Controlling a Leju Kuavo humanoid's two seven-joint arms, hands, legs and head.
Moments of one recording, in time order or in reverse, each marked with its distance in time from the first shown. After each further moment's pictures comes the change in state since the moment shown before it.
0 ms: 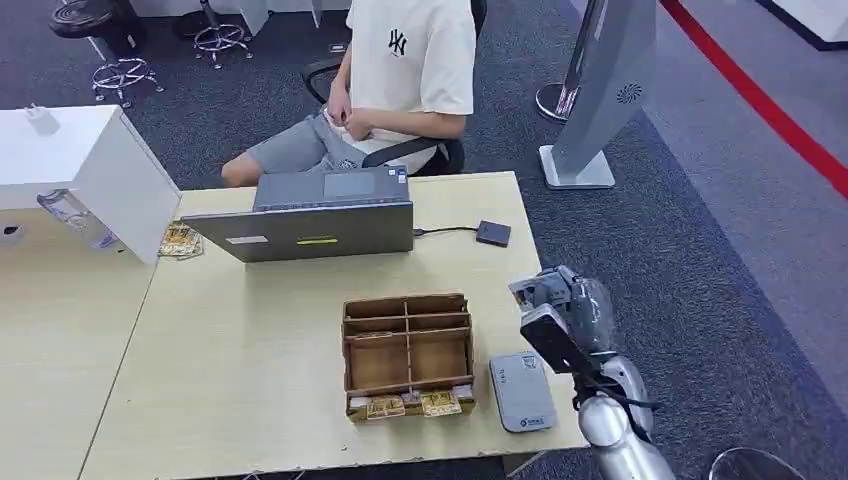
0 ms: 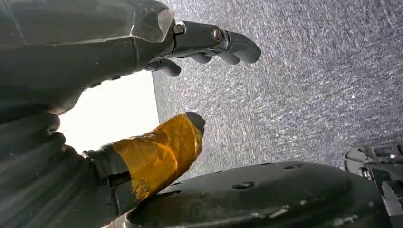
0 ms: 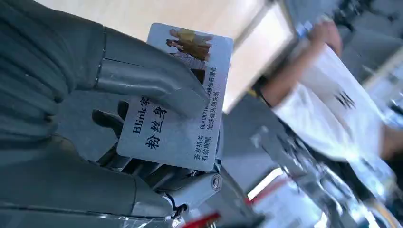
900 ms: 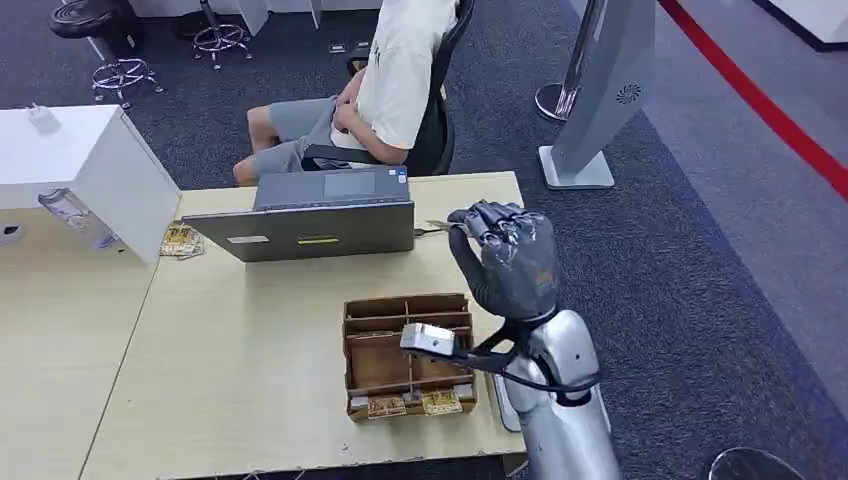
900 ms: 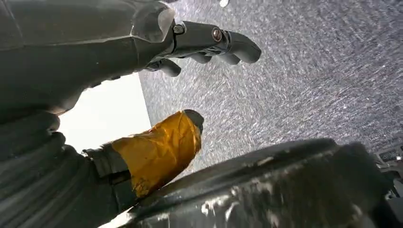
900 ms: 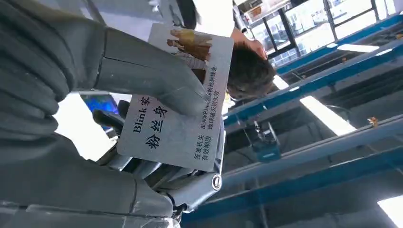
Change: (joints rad) left arm -0.014 0.001 -0.049 0.005 -0.198 -0.051 0.026; right arm -0.197 0.333 0.003 -0.078 0.703 -0.125 -0.216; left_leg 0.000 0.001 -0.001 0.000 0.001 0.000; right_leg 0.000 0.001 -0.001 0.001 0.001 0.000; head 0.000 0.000
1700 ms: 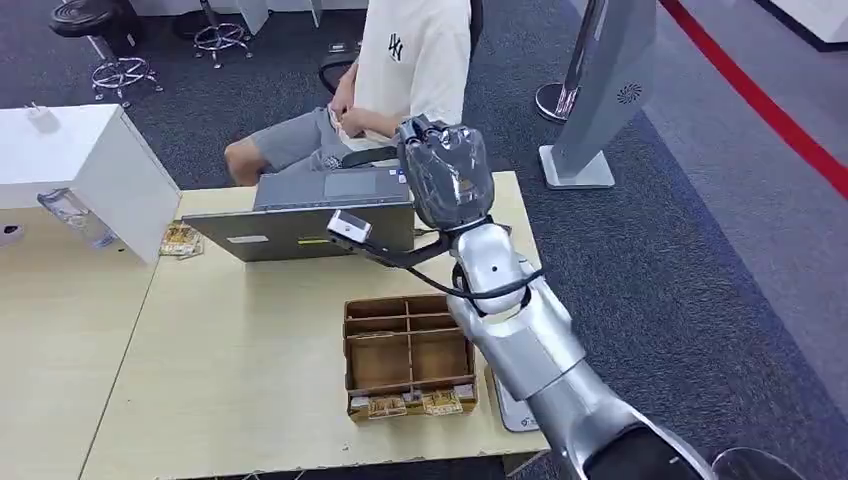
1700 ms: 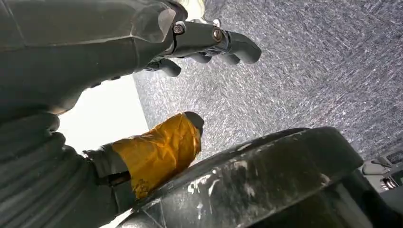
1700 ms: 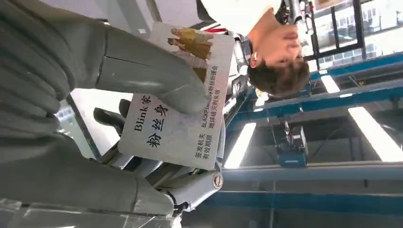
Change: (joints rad) left arm -0.027 0.000 -0.003 0.002 -0.127 -0.059 0.046; right arm -0.432 -0.131 0.403 0.398 0.210 0.000 0.709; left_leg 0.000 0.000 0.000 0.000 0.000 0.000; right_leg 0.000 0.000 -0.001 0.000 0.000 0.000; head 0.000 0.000
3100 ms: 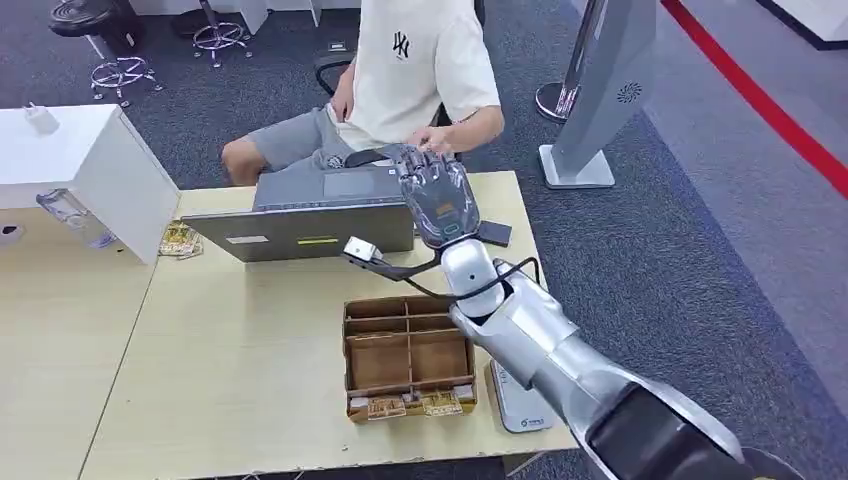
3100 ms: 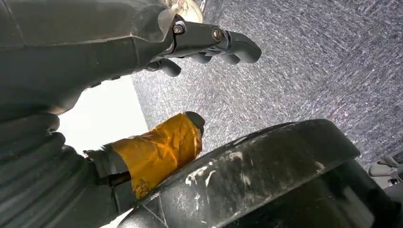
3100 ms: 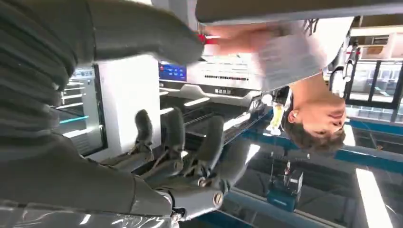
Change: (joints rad) left arm -0.006 0.000 -0.002 0.001 -0.048 -0.028 0.018; right arm -0.118 -0.069 0.266 0.333 0.000 -0.001 0.238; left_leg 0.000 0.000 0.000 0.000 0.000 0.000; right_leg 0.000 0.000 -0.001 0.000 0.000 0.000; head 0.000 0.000
